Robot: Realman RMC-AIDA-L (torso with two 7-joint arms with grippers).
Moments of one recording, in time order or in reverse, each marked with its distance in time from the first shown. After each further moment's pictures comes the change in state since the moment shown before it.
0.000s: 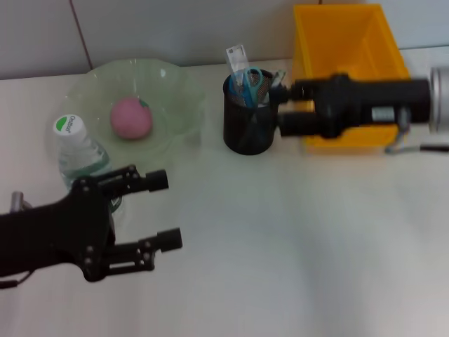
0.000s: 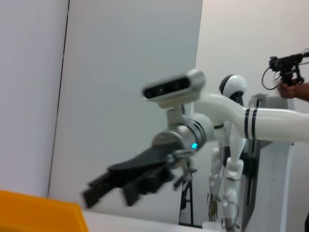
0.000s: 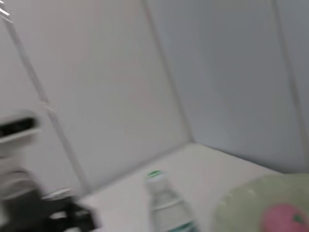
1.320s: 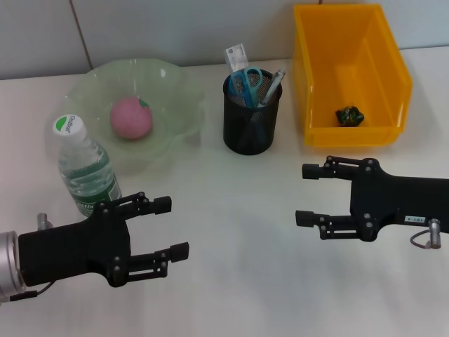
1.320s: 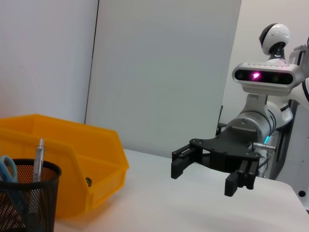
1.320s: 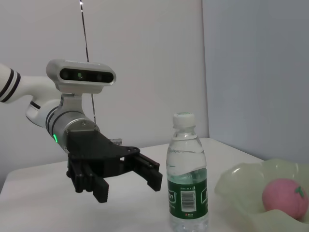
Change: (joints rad) left arm -0.081 0.022 -0.006 -0.250 0.110 -0.187 0.152; right arm -0.046 -0.066 0.101 0.512 0.005 -0.093 -0.777
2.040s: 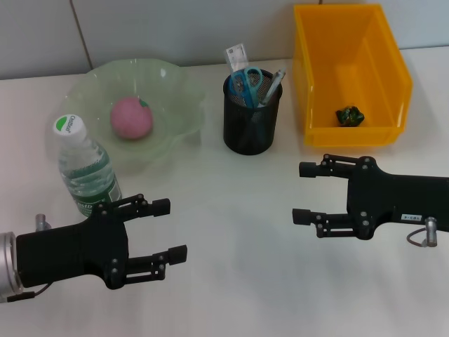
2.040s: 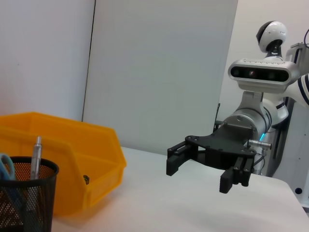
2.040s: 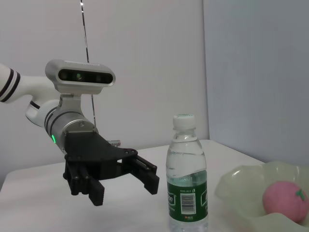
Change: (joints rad) left arm 0.000 0.007 0.005 0.001 0.003 0.007 -0.003; right arm 0.006 0.005 0.001 0.000 0.000 0.005 -0.002
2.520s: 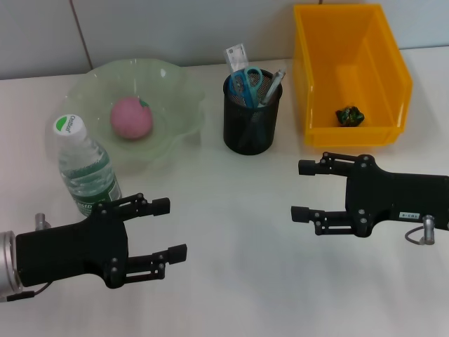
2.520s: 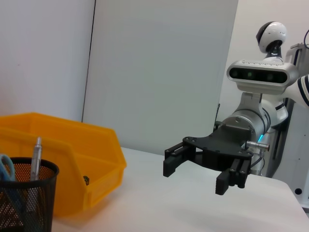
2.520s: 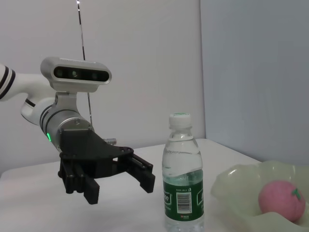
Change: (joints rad) left arm 0.000 0.000 -0.001 0.004 0.000 0.001 -0.005; right arm 0.002 0.003 0.000 -0.003 0.001 0.013 0.000
